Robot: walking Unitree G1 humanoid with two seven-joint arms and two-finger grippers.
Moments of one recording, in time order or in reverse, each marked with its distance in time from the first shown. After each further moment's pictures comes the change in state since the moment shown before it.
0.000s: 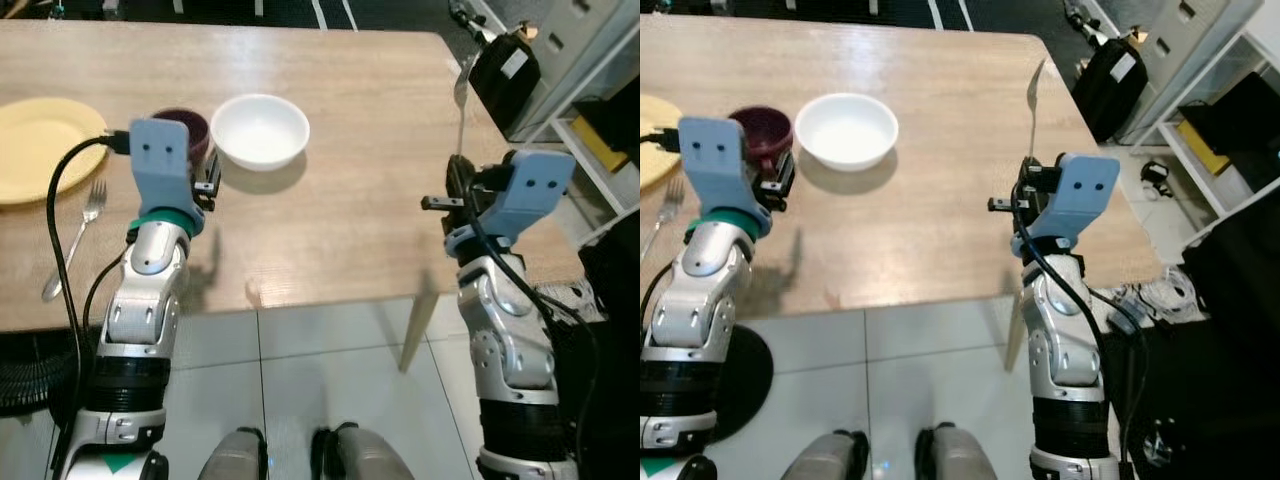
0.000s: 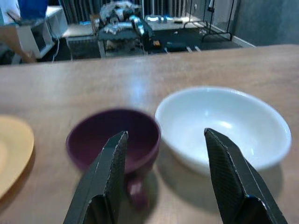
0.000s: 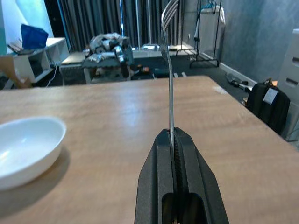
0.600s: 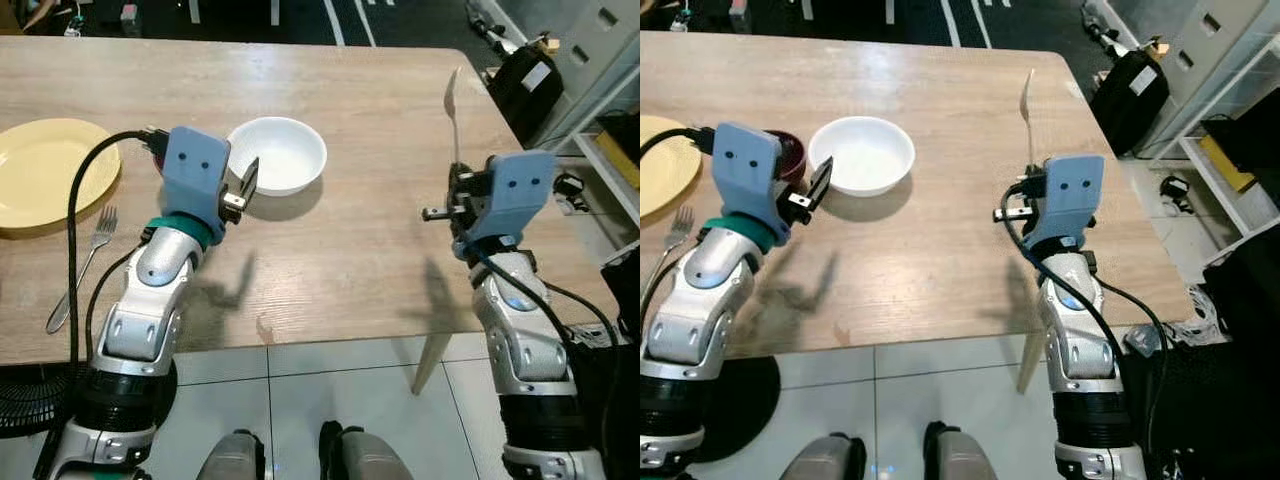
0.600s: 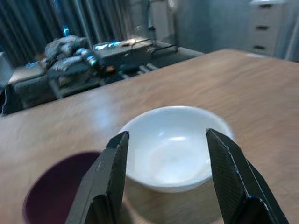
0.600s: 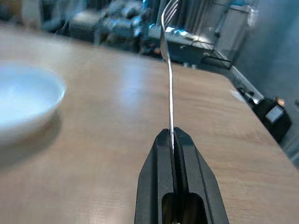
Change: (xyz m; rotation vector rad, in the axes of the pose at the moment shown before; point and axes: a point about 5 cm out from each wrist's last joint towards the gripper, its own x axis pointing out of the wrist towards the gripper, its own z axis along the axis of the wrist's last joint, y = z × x) left arm -0.019 -0.016 0.019 0.133 -0.105 -0.285; right arm 0.004 0.000 -0.024 -0.311 0.140 0.188
